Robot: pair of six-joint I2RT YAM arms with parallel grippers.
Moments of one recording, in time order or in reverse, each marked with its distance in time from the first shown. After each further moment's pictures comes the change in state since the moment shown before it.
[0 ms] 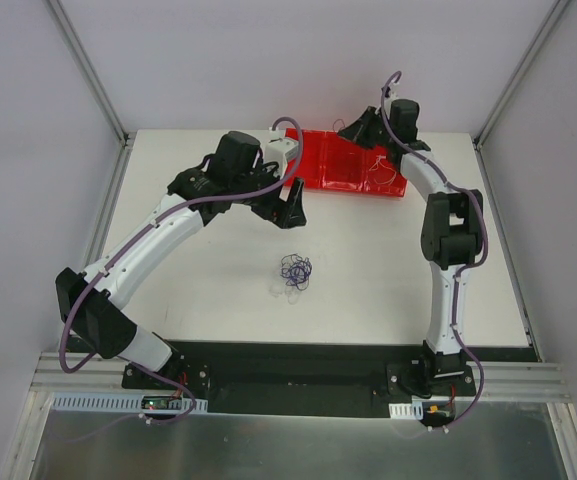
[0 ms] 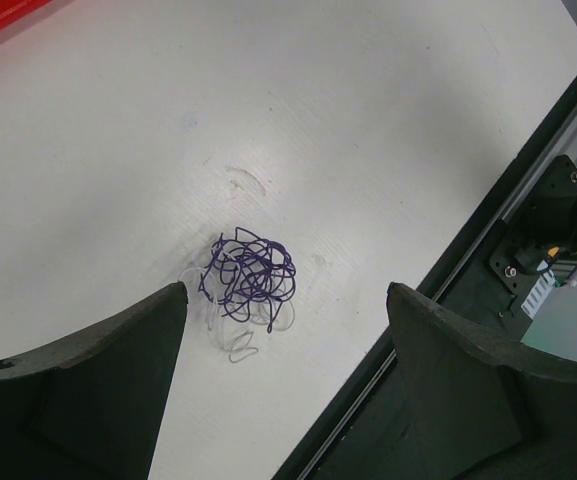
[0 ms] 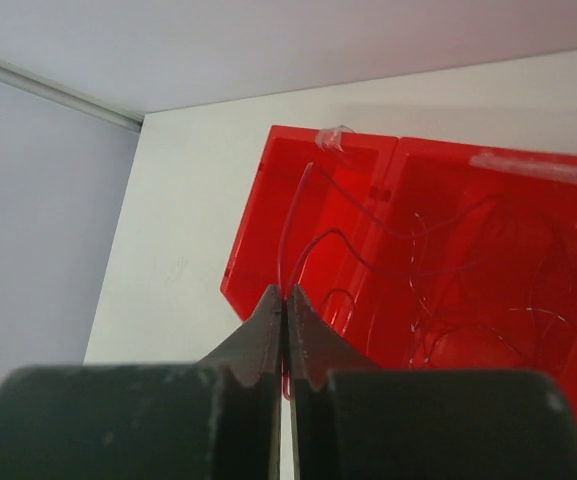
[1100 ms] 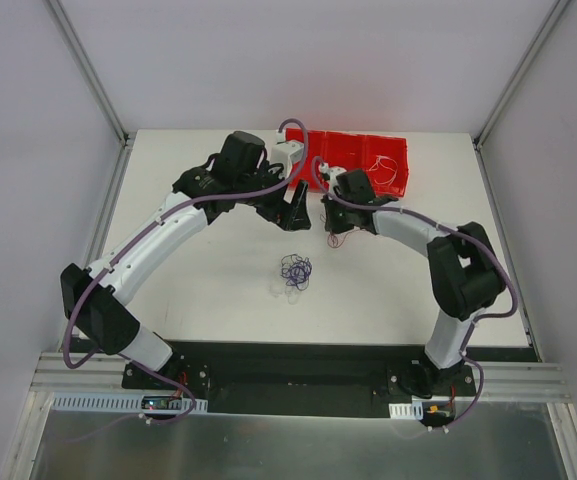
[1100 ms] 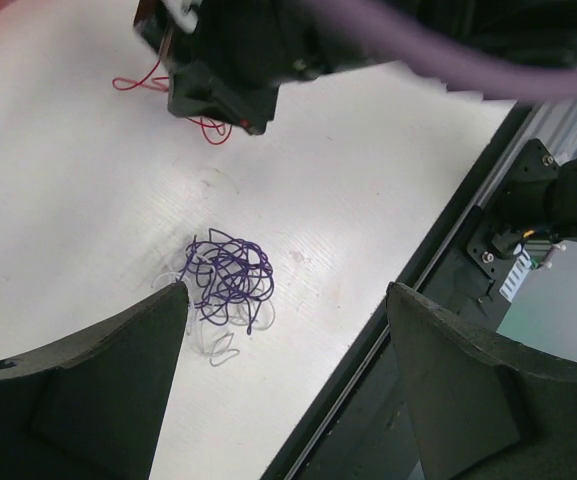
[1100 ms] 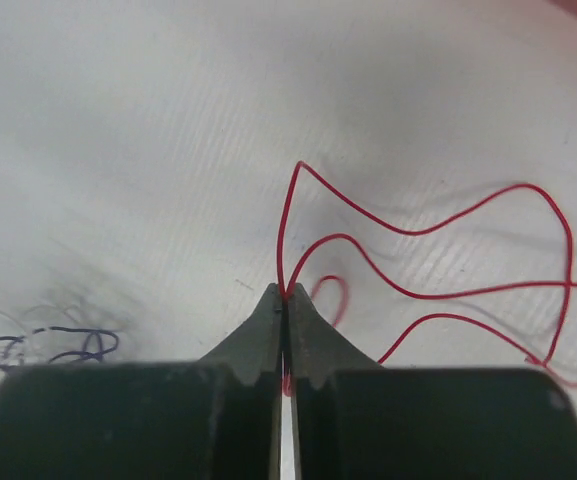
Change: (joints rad) left arm -0.008 0.029 0.012 -0.001 0.074 -0.006; right arm 0.365 -0.440 -0.723 -0.297 0.462 -0.541
